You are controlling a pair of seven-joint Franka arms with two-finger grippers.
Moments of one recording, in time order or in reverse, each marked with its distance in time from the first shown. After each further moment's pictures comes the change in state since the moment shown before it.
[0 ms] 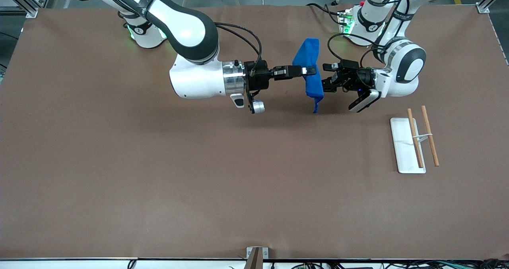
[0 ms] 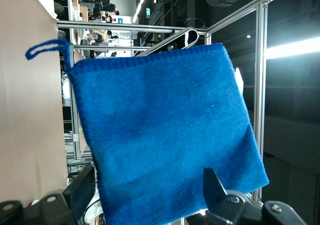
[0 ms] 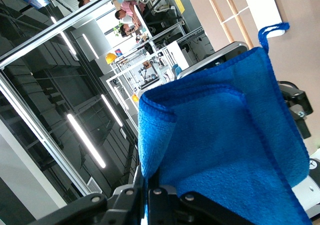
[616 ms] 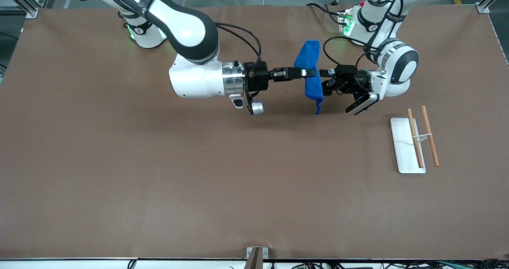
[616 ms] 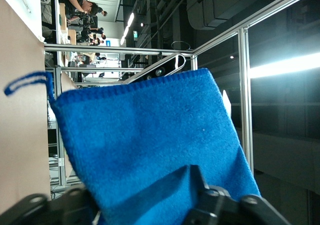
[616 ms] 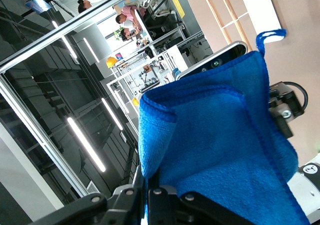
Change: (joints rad) left arm 0.000 0.015 -0.033 0.003 -0.132 0.019 0.027; right arm 0.000 0.000 0.000 0.000 0.000 0.017 -0.001
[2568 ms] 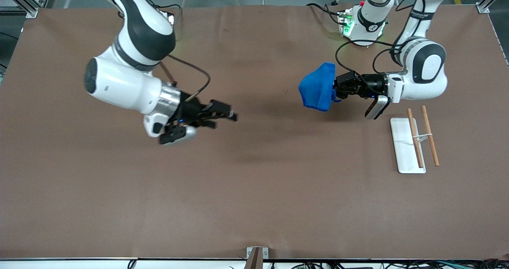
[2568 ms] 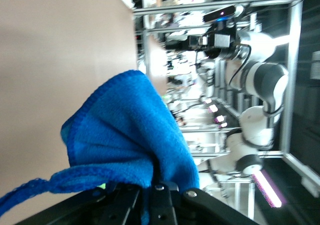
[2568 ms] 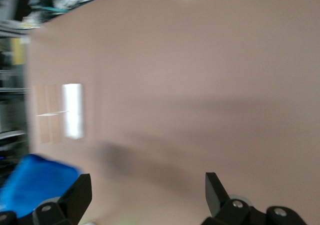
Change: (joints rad) left arm 0.101 -0.076 0.022 0.153 0.565 0.208 -0.224; right arm -0.052 -0.247 -0.427 -0.109 -1.031 -0.251 0.166
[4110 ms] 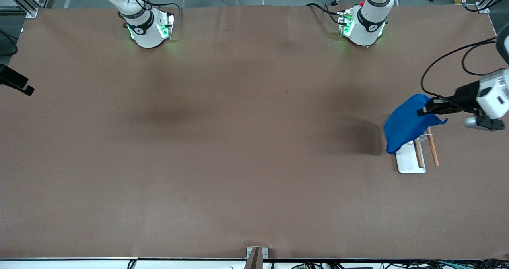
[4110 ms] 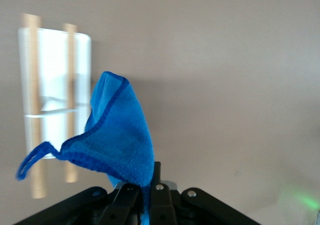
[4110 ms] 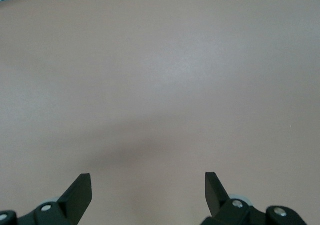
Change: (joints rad) left arm 0.003 0.034 0.323 0.412 1.009 0.161 -0.509; right arm -0.141 -0.338 -0.452 0.115 -0.423 -0.632 -0.137
